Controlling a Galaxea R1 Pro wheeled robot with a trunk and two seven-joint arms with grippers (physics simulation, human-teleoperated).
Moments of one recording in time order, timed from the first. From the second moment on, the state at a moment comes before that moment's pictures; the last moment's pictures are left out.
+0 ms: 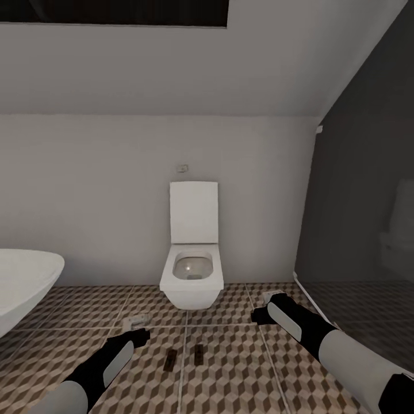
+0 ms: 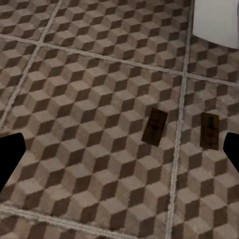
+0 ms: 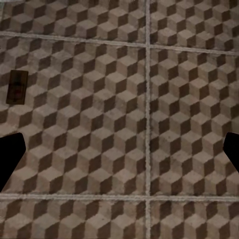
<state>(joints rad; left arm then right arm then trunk) -0.57 0.11 -0.42 -0.58 0.66 0.29 0.35 -0.81 -0.17 0.85 -0.66 -0.94 0.68 -0.37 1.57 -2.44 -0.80</state>
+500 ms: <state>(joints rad) -0.57 0.11 -0.42 -0.58 0.66 0.29 0.35 -0.81 -0.17 0.85 -0.66 -0.94 0.61 -0.37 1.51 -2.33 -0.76</state>
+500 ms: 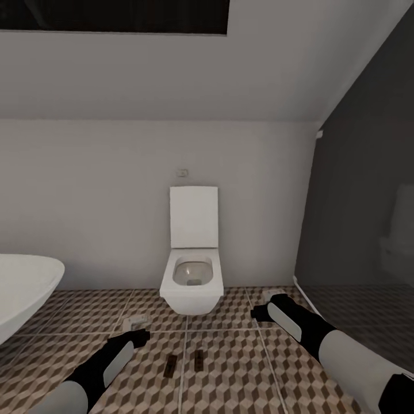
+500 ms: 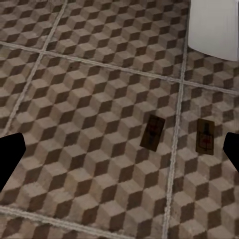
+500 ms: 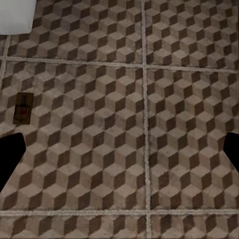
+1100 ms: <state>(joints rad) -0.57 0.10 -0.42 -0.52 0.66 0.27 0.35 -0.75 -0.17 0.85 -0.65 -0.94 0.51 -0.38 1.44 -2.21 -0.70</state>
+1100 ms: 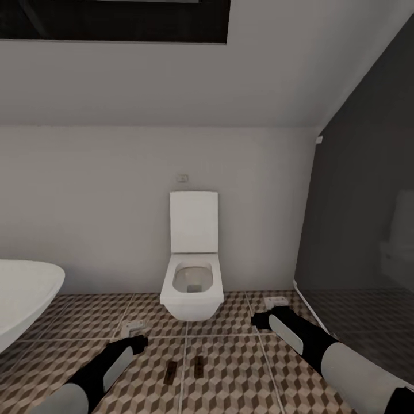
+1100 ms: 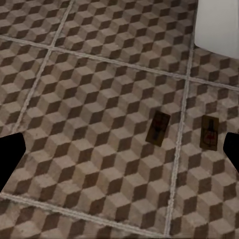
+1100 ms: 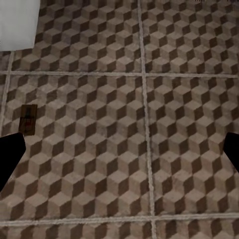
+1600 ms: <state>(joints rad) -0.56 0.11 -0.42 -0.32 0.66 0.07 0.34 -0.63 -0.16 0.85 -0.51 -0.94 0.34 -0.38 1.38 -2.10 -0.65</state>
